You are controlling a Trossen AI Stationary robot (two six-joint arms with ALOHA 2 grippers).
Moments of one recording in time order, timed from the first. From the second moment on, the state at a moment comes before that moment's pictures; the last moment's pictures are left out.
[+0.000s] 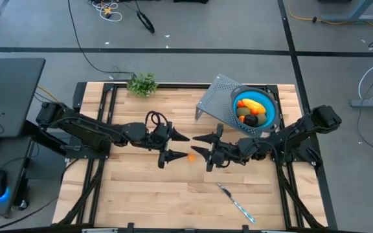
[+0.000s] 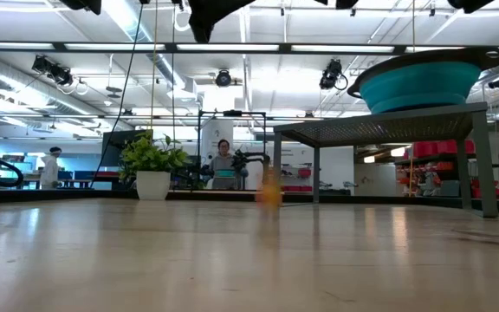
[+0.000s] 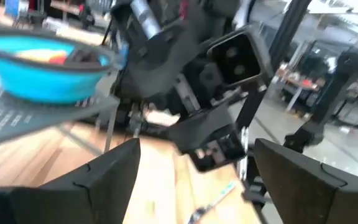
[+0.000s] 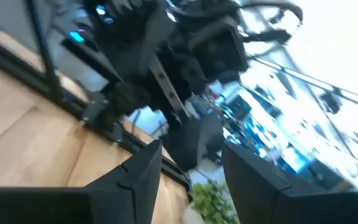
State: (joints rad) left arm -0.18 1.36 0.77 0.59 -0.08 -0.32; right arm 0.35 1.49 0.78 0.79 0.54 -0.81
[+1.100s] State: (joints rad) left arm 0.04 1.33 0.35 0.45 -0.48 -0.44; right arm 0.31 1.40 0.78 0.45 0.36 -0.34
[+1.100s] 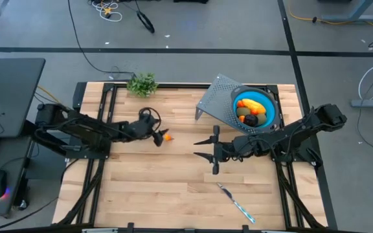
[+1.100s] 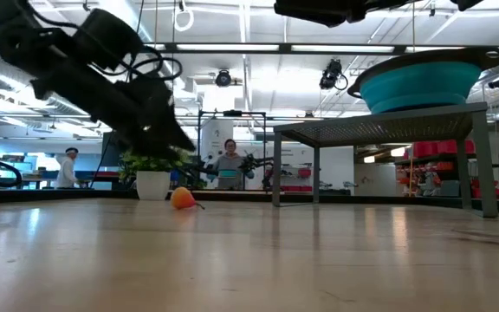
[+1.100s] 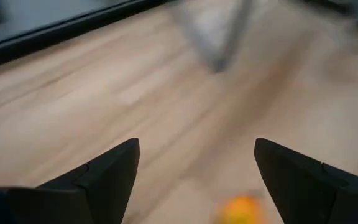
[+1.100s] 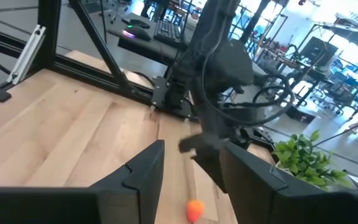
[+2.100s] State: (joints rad) left arm 0.08 1.81 0.57 0.54 -0.34 -0.41; right arm 0.30 1.40 0.78 0.45 0.36 -0.35
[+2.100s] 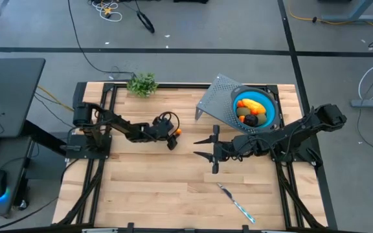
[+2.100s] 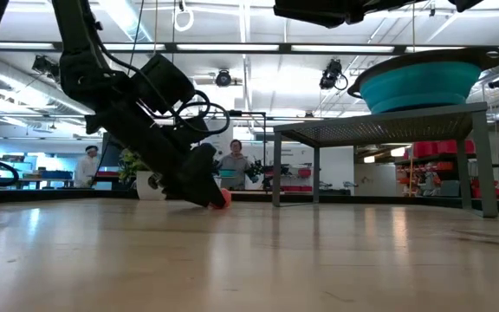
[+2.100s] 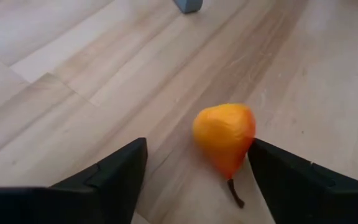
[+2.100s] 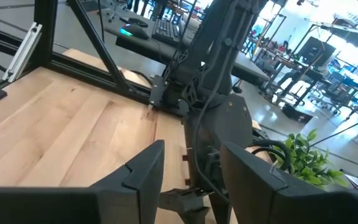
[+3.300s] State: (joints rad) left arm -0.03 1.50 0.57 0.76 0.18 -0.43; right arm 0.30 1.47 0.78 0.46 0.28 -0.52
